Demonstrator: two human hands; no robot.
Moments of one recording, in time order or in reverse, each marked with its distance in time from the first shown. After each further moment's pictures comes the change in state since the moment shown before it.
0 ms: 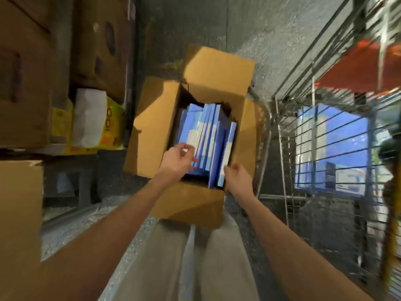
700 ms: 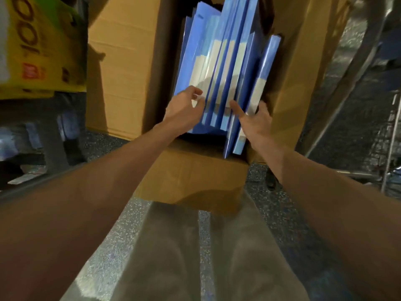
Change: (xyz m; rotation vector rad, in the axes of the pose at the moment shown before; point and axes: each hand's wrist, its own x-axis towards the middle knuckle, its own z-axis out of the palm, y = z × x) left_hand 0.182 -0.153 0.077 0.390 0.045 0.056; right_hand 0.239 0.092 0.115 0.132 0.017 -0.014
